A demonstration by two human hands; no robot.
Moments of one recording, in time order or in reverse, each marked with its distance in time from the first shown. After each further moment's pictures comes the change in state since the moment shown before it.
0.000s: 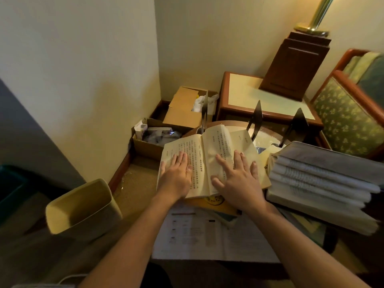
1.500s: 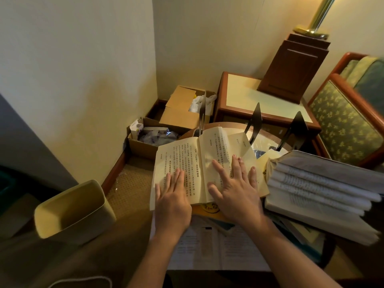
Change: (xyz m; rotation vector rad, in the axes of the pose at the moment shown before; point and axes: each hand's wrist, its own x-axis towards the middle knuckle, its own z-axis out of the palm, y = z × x) left_hand -0.056 0.012 0.027 -0.117 0.179 -0.086; right_hand -0.003 0.001 0.015 -0.074 0.065 0.009
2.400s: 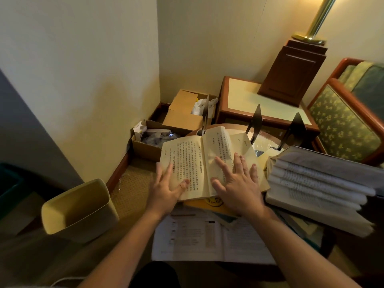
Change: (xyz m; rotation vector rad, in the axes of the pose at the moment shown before) left_hand 0.024 -0.044 -0.018 -0.291 -0.118 -0.120; right_hand 0.000 0.001 -0.008 0.057 -0.051 -0.012
